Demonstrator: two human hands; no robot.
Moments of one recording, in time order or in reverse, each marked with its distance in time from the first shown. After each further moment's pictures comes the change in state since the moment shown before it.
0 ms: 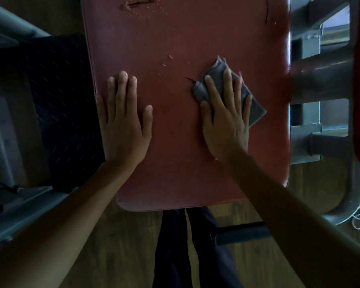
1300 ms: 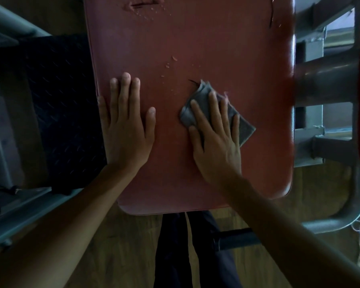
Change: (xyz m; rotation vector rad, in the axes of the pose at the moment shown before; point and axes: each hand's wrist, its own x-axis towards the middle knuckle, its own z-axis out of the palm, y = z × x) left_hand 0.000 -0.001 0.000 -0.018 -0.005 -0.001; right_hand -0.035 -0.013 0.012 -0.011 -0.040 -0.093
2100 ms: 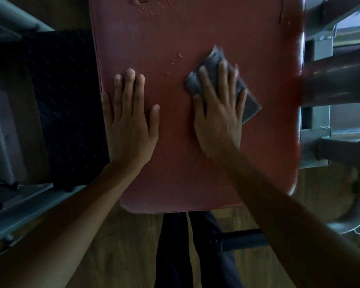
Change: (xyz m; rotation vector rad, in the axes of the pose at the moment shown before) left_hand -0.001 -0.001 0.002 0.003 0.011 0.005; right_hand 0.046 -0.016 -0.004 0.044 0.061 0.082
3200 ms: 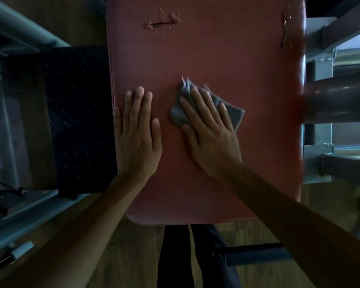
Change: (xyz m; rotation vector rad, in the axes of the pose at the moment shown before) left_hand -0.001 -0.003 0.002 -0.125 0.106 0.004; right_hand -0.003 0.004 0.006 -0.132 -0.013 -0.393
